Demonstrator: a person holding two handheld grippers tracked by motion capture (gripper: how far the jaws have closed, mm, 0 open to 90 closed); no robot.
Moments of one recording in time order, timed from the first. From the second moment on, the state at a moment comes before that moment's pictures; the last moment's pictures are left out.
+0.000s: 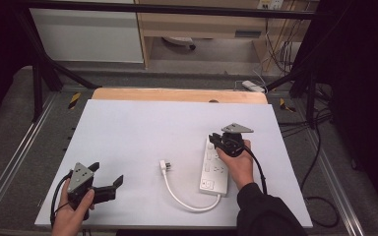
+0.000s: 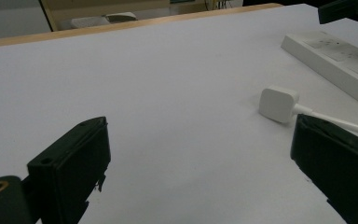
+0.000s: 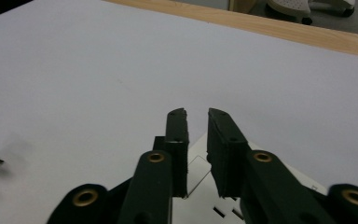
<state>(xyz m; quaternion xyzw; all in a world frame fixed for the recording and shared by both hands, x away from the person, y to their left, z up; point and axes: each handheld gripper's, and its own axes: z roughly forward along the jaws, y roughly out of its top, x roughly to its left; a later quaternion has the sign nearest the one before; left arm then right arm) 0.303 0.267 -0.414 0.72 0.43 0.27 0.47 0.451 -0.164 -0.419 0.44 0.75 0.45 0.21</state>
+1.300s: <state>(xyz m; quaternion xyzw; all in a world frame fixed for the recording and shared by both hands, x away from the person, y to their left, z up) 0.300 0.266 -0.415 0.72 0.44 0.28 0.47 0.418 -0.192 -0.370 0.44 0.70 0.52 0.22</state>
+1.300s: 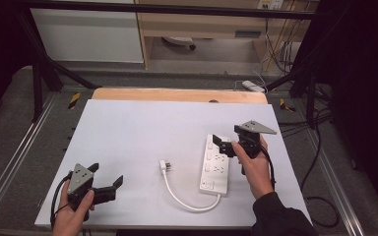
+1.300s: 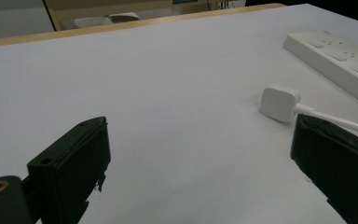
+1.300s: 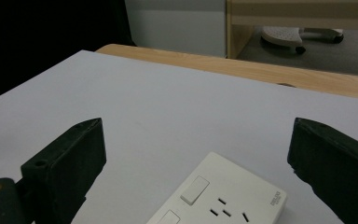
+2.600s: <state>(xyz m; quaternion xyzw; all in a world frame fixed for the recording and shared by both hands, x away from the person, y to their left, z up) 0.300 0.268 -0.415 0.71 0.44 0.28 0.47 0.346 -0.283 -0.387 0.44 0.65 0.54 0.29</state>
